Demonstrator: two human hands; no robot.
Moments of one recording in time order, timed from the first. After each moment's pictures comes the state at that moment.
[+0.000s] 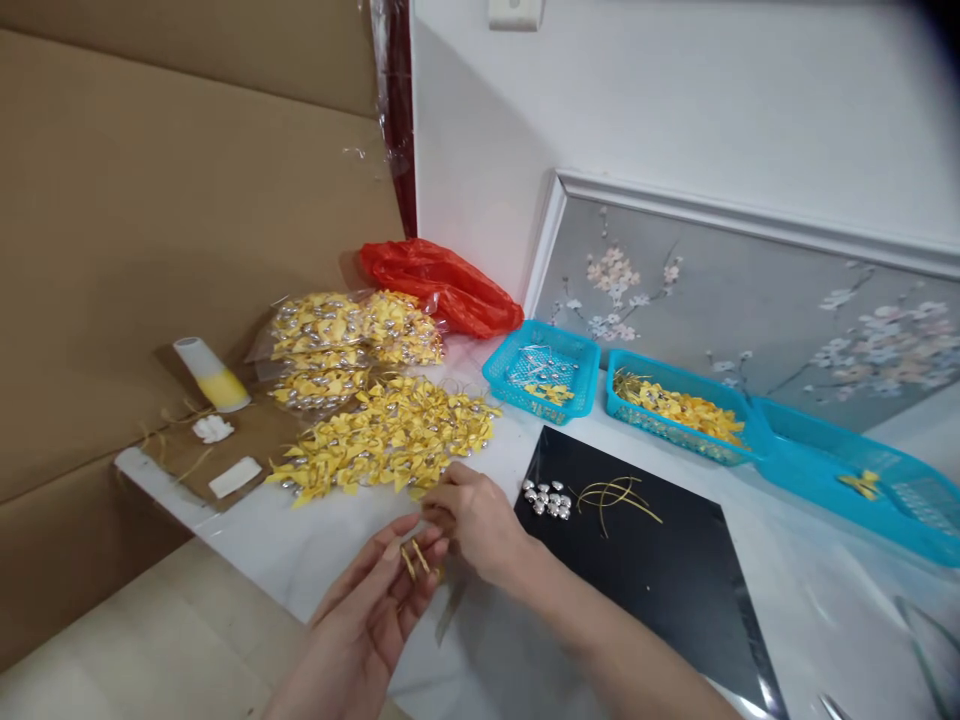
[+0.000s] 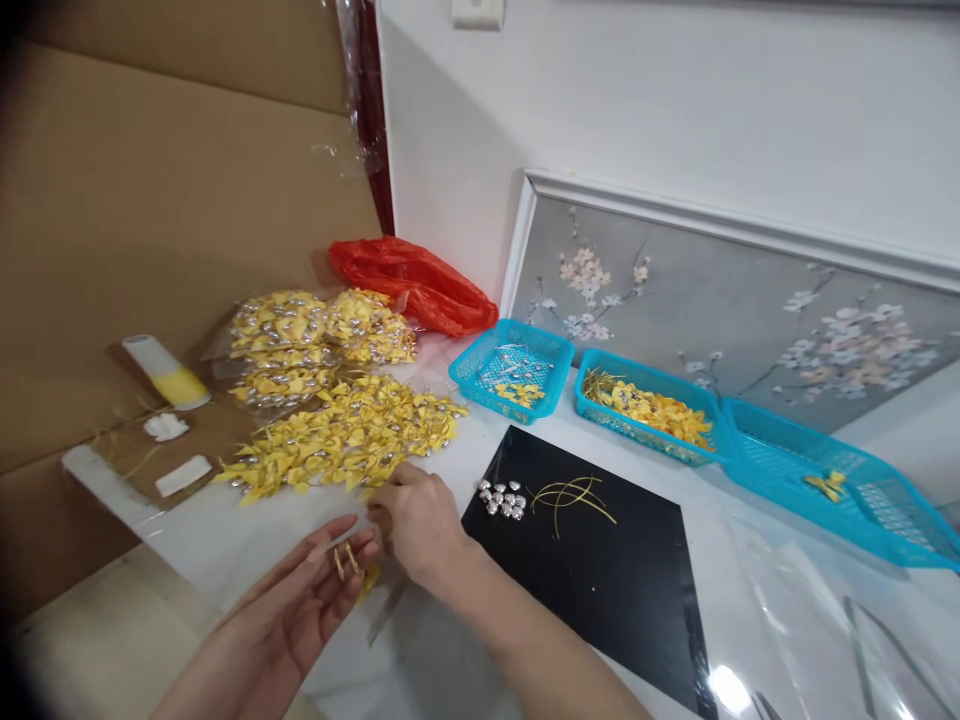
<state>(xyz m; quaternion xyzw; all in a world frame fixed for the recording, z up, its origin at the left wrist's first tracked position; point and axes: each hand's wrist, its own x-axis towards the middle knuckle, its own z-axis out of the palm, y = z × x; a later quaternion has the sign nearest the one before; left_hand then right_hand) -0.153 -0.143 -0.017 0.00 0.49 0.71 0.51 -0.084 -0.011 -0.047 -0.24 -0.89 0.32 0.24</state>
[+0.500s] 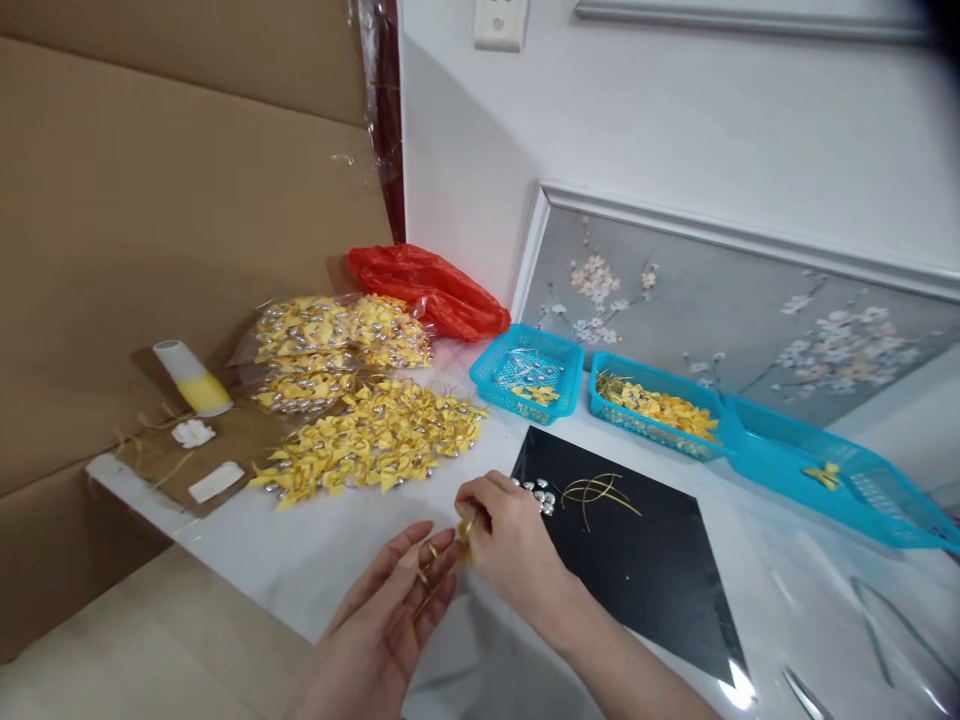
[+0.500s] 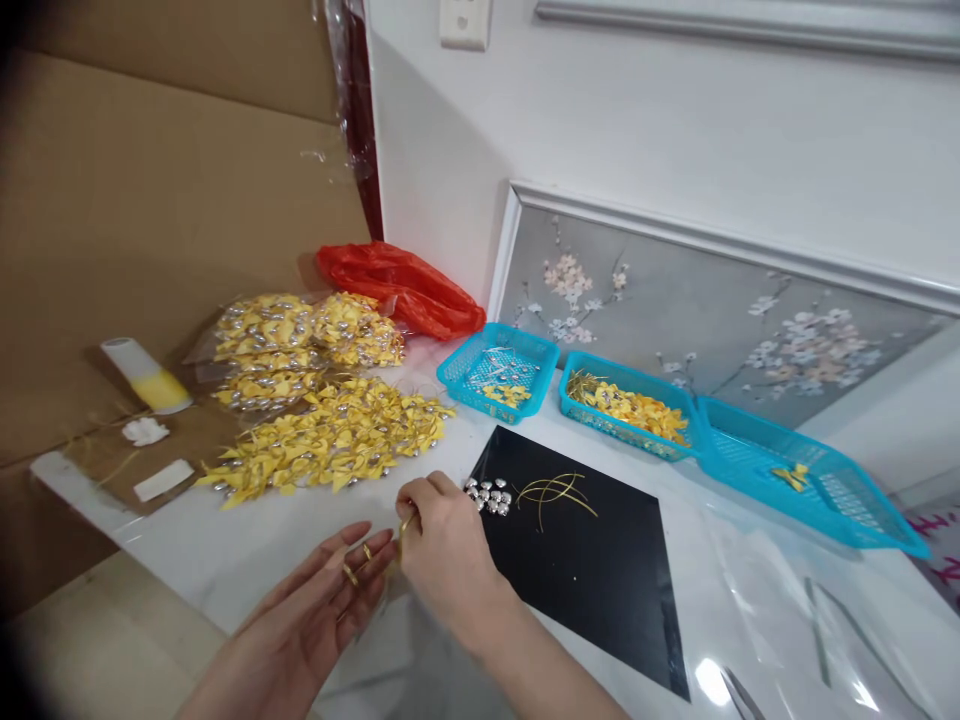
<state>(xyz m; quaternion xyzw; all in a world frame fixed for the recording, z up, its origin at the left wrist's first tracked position) -0.133 -0.142 -0.023 0.04 0.47 0.70 0.54 -0.041 -0.029 -0.027 -0.32 -0.84 0.28 0.32</state>
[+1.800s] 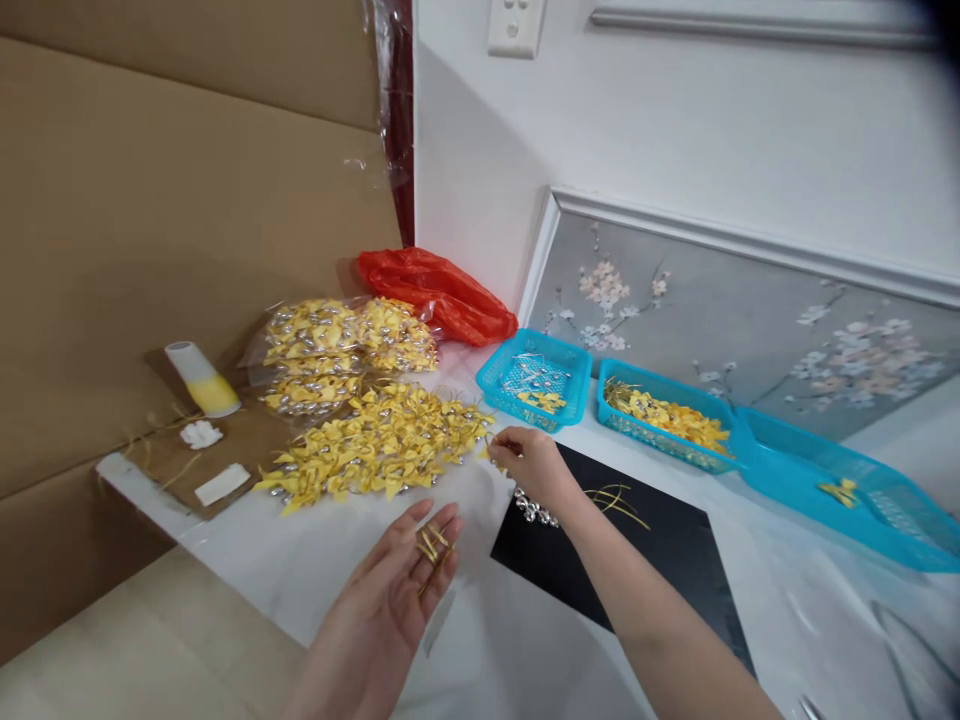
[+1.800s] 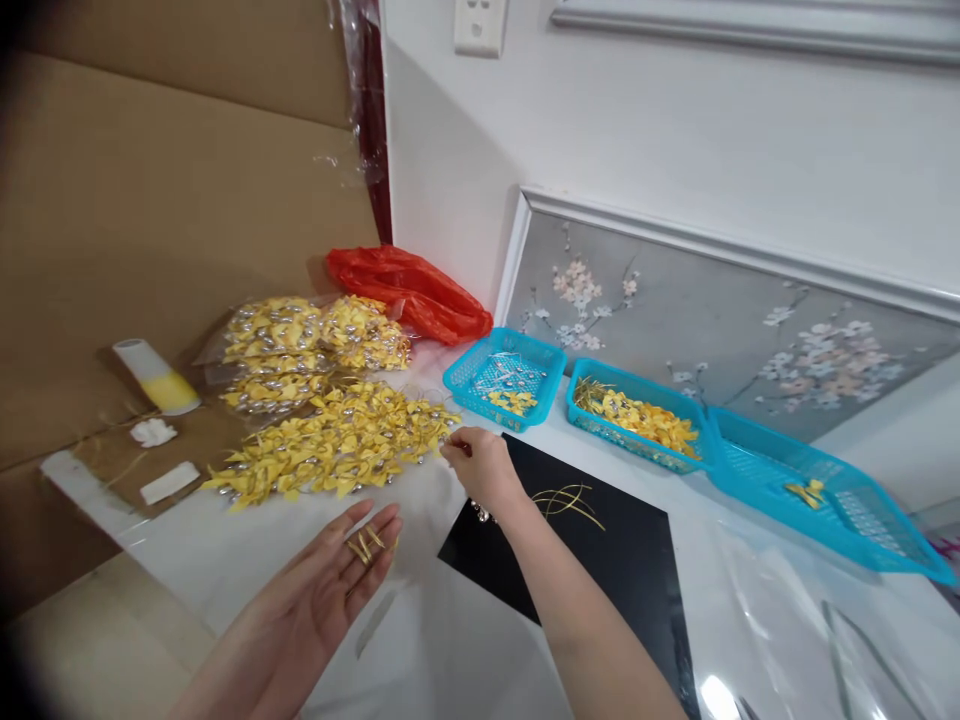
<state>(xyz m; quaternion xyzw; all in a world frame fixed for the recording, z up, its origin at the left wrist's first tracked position) -0.145 -0.125 -0.013 0.04 0.44 0.71 0.54 -0.047 0.062 -0.036 -0.36 -0.82 0.34 0.30</state>
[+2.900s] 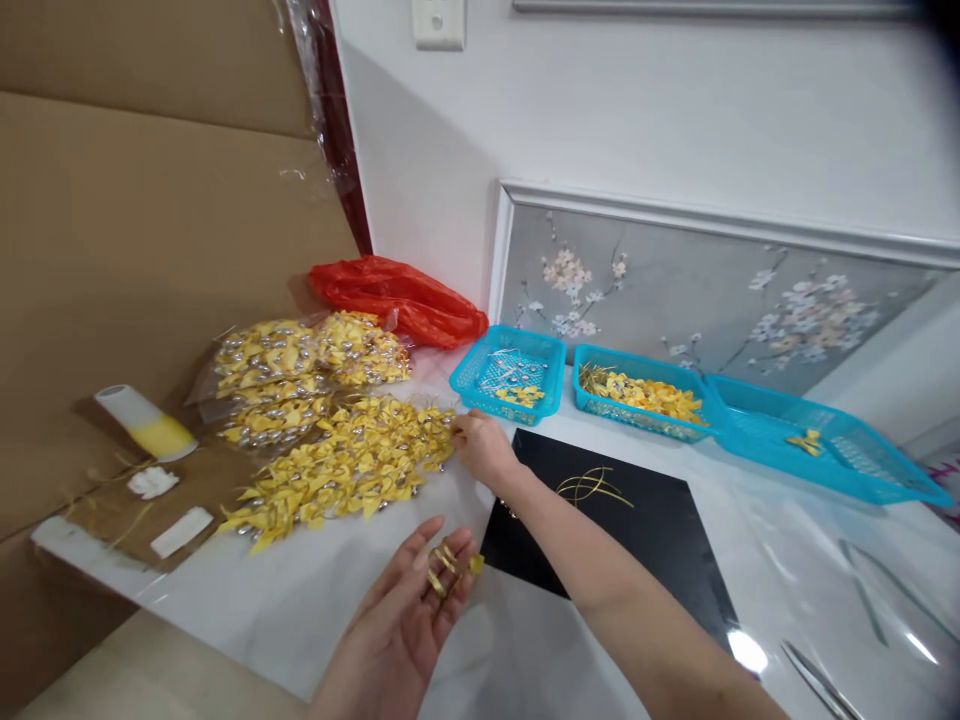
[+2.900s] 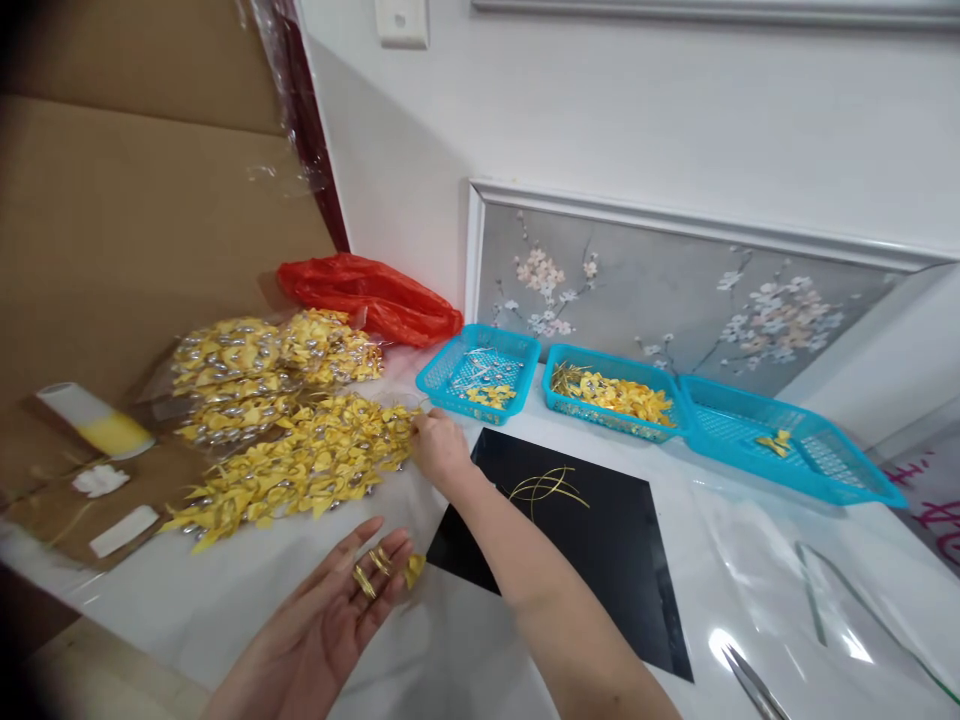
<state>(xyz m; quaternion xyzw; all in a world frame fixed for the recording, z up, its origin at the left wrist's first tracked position) -0.130 -0.117 -0.021 0.07 0.44 0.68 0.58 -0.092 0.087 -0.047 -0.38 -0.84 0.25 0.31</state>
